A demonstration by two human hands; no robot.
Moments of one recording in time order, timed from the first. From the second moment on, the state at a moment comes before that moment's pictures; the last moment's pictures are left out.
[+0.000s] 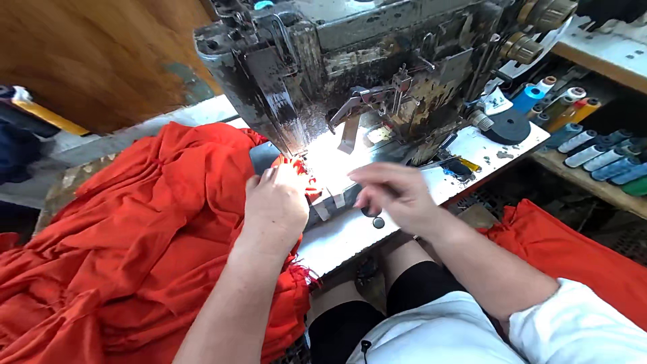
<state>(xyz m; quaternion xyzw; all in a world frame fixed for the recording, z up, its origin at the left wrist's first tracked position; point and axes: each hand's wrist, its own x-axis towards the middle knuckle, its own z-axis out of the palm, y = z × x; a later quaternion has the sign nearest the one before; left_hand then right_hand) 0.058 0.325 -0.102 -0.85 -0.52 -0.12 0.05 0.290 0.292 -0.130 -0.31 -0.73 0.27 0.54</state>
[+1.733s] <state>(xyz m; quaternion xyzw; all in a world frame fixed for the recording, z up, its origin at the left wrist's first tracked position) 0.001 0.308 -0.042 -0.76 -0.59 -0.15 -0.24 0.409 0.278 -0.033 -0.50 -0.64 -0.13 0.56</state>
